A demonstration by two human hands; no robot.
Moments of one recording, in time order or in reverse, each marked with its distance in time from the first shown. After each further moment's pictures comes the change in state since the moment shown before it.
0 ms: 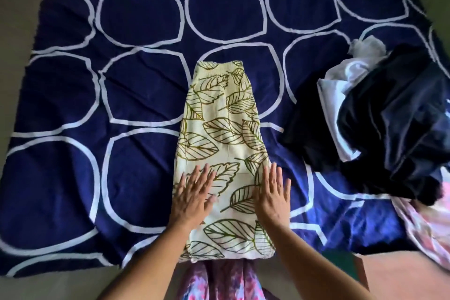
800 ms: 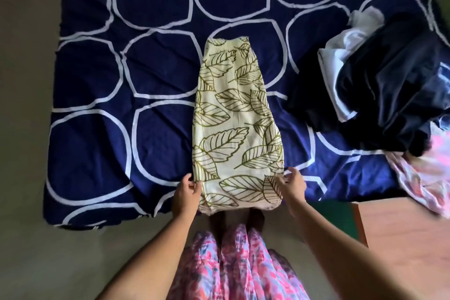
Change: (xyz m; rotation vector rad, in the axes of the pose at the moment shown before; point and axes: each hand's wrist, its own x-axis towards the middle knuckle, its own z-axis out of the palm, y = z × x) left_hand -0.108 -0.007 -0.028 -0.678 -0.074 -0.764; right_hand -0.075 0.018 -0.027 0.584 -0.150 0.554
